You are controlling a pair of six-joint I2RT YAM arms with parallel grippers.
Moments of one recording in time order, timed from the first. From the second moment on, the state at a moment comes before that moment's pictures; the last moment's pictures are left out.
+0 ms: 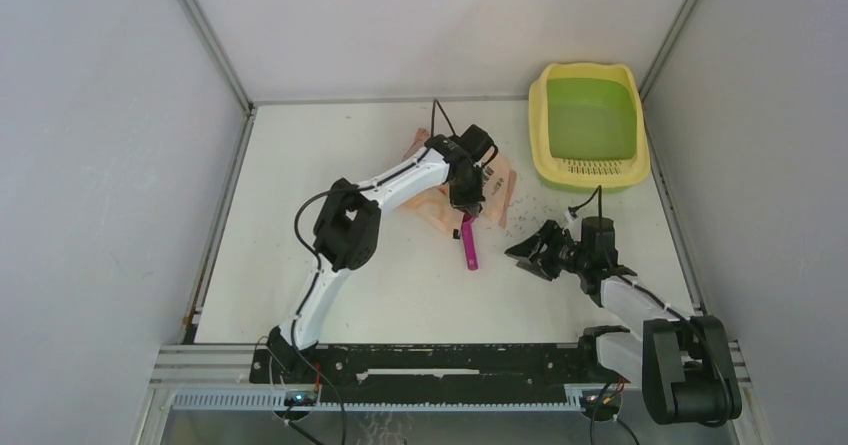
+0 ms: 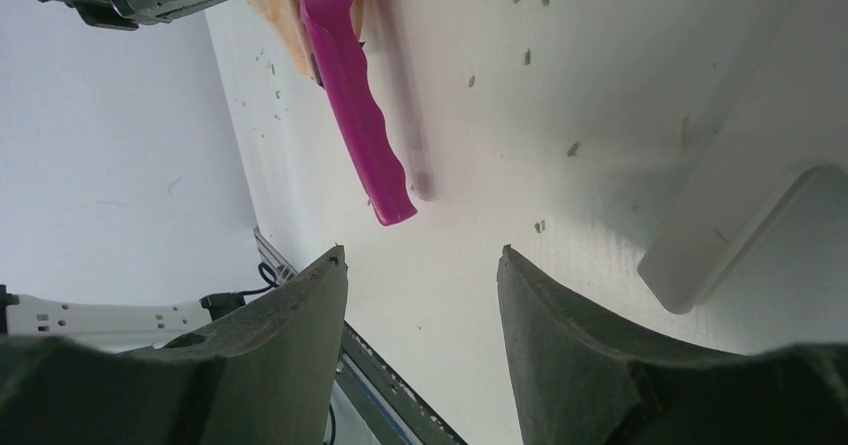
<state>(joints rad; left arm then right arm) -0.77 2.35 2.08 -0.92 0.09 -0.69 0.05 1.09 0.24 0.12 -0.68 0.83</state>
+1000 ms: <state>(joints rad) -0.67 2.36 2.08 -1.18 0.16 -1.12 0.30 1.28 0.29 0.45 -0.58 0.91</state>
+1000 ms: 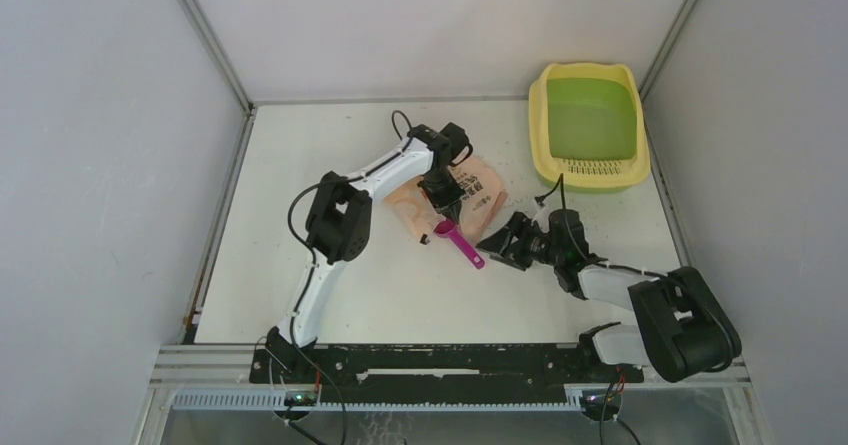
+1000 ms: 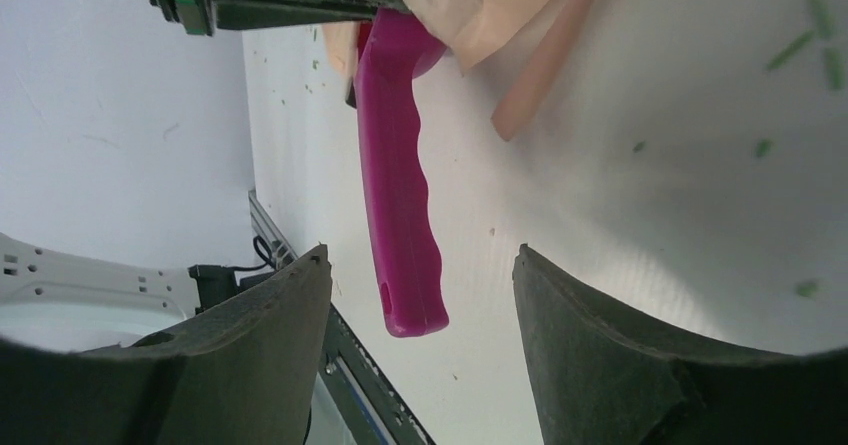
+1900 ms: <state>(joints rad) -0.62 2.32 1.91 -0.99 0.39 -1.29 0.44 1.47 0.29 0.70 -0.40 1.09</state>
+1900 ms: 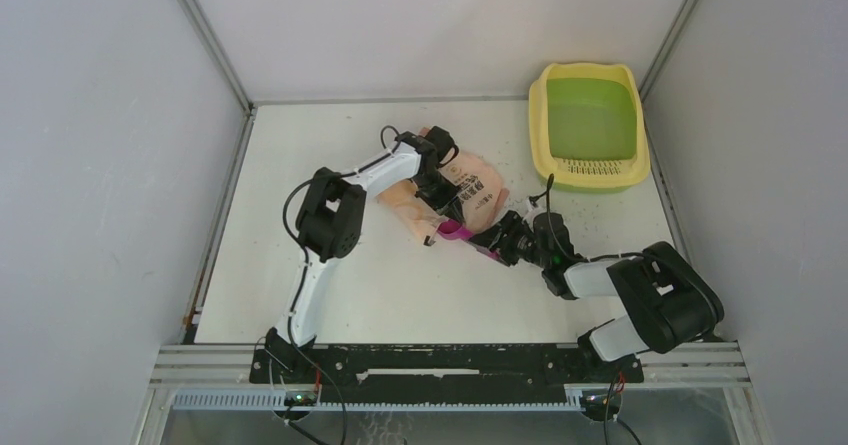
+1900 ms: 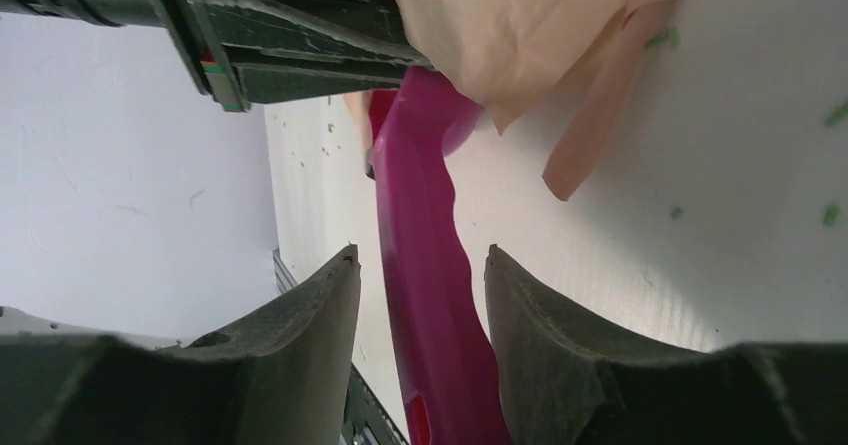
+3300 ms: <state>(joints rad) -0.60 2.24 1.71 -0.62 0.54 -1.17 0.44 1.43 0.29 0.68 -0.34 1.14</state>
